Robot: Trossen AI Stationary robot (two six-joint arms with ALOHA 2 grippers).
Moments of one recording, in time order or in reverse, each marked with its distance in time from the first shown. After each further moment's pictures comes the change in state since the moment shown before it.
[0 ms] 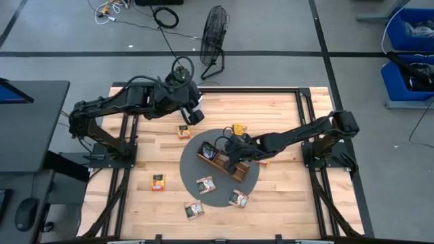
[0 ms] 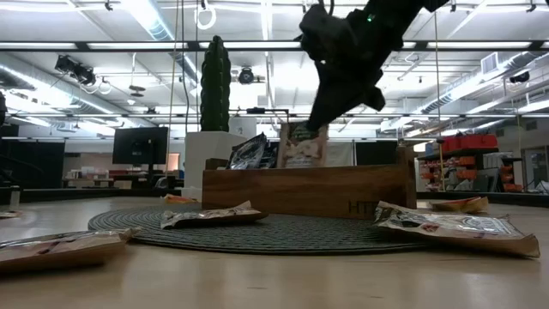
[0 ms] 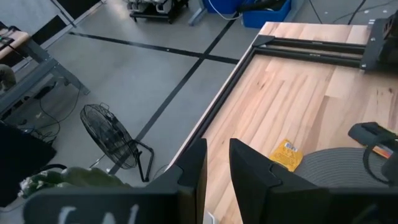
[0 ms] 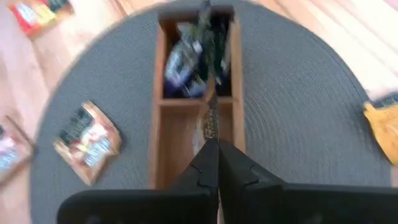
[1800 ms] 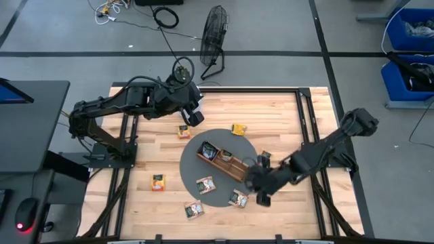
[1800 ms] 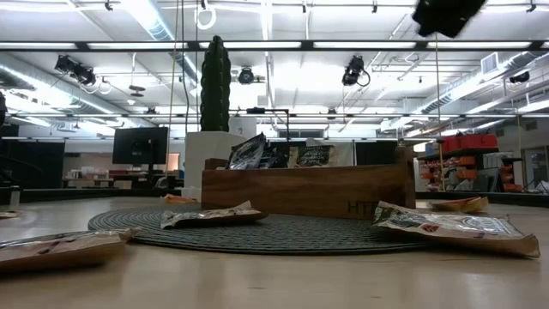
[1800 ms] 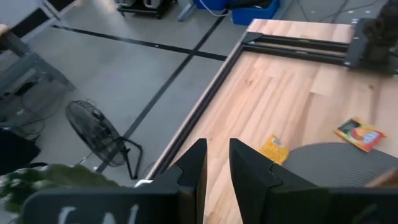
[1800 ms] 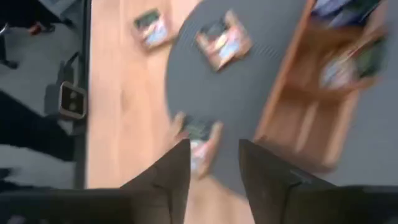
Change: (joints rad) left arm -0.001 0.000 0.000 -0.016 0.055 -0.026; right arm 0.378 -0.208 0.000 -0.198 -0.050 -0.004
